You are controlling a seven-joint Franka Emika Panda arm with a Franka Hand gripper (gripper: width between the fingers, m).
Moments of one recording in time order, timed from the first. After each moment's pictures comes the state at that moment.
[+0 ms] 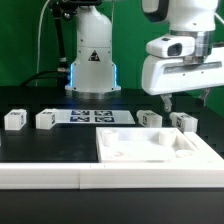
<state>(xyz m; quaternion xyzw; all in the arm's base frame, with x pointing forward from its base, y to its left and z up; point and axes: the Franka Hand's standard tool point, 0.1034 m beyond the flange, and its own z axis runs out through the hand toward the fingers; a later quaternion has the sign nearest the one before) 0.419 0.183 0.051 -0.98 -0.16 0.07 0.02</state>
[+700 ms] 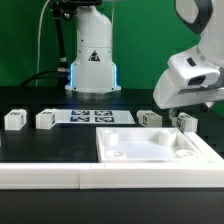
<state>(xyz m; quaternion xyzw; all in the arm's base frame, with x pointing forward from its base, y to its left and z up) 0.410 0.191 0.034 -0.93 -0.15 0.33 -0.01</state>
